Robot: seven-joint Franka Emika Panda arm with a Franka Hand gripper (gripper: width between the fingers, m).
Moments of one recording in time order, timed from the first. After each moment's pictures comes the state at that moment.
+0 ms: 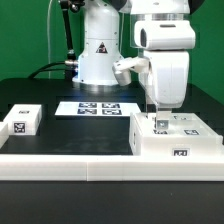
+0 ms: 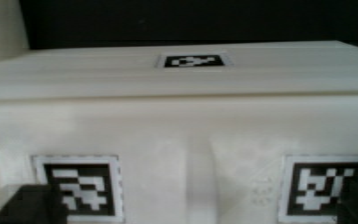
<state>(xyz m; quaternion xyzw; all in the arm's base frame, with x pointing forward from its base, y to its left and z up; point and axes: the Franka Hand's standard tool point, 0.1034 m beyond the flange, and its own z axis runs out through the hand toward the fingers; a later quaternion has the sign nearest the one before) 0.576 0.059 0.058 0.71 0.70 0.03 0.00</state>
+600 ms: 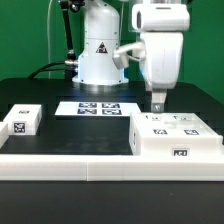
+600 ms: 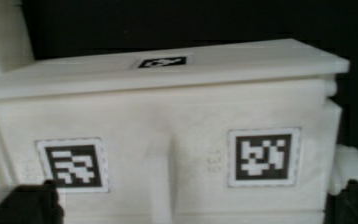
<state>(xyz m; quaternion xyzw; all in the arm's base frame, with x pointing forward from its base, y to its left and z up) 0.553 0.056 0.088 0.75 0.67 0.04 0.02</state>
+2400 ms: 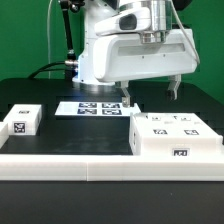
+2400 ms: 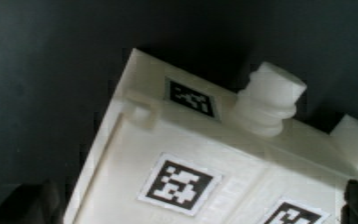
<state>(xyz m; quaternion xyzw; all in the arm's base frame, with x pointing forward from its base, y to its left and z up) 0.521 0.063 0.075 0.98 0.18 0.09 -0.03</state>
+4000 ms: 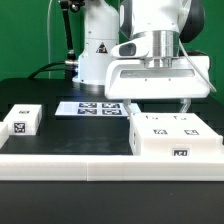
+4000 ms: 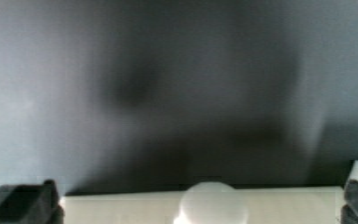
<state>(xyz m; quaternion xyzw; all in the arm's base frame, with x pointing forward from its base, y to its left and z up) 0.484 0.084 0.027 0.99 0.00 0.13 -0.01</state>
